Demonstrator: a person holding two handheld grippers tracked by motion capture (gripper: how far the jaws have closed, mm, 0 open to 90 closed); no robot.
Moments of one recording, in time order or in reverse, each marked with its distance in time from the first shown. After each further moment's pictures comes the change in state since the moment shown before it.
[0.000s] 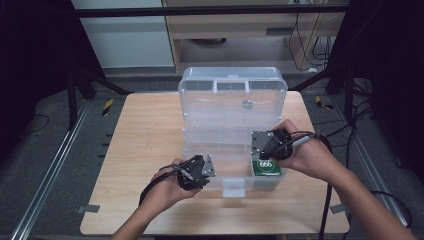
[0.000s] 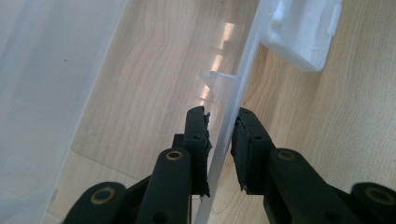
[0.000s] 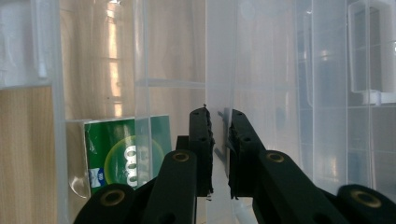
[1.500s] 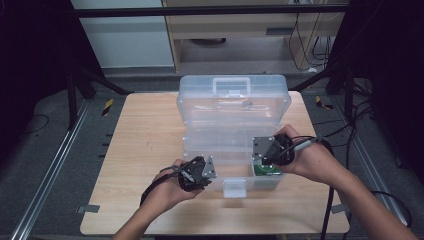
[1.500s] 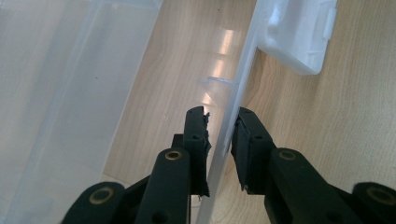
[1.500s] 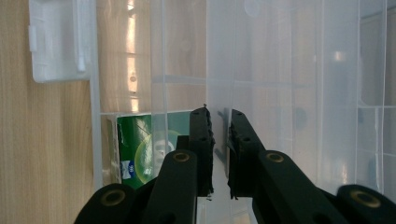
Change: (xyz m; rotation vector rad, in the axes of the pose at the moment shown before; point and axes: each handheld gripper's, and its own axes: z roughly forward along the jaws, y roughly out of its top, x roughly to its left) left arm -0.004 0.000 0.002 -0.030 0.003 0.013; right arm 0.010 -0.004 -0.001 0.005 0.071 -0.012
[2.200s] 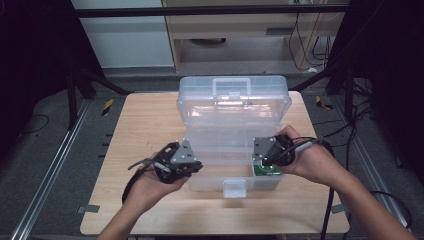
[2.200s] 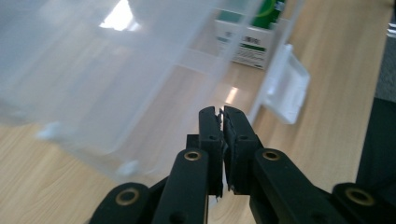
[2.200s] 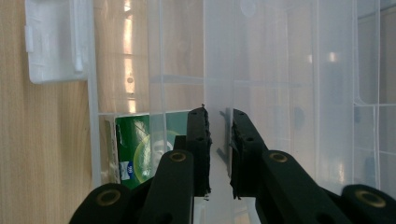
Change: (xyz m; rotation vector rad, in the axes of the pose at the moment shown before) left arm 0.020 -0.014 -0.086 -0.247 0.057 -0.215; right arm 0.002 -0.002 0.000 -0.005 -0.016 0.002
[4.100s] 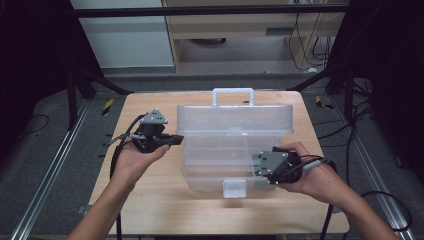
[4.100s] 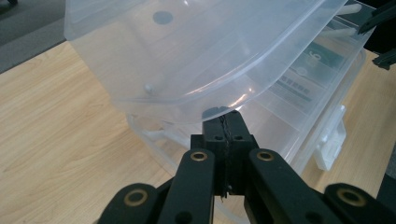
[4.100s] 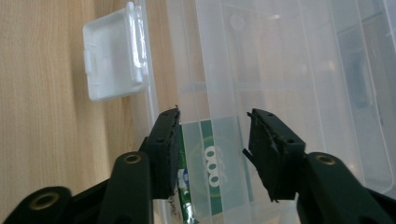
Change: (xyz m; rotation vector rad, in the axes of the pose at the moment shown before) left arm 0.065 -0.009 -0.019 -0.098 0.022 -0.300; right arm 0.038 -0.015 -0.004 -0.103 0.018 0.121
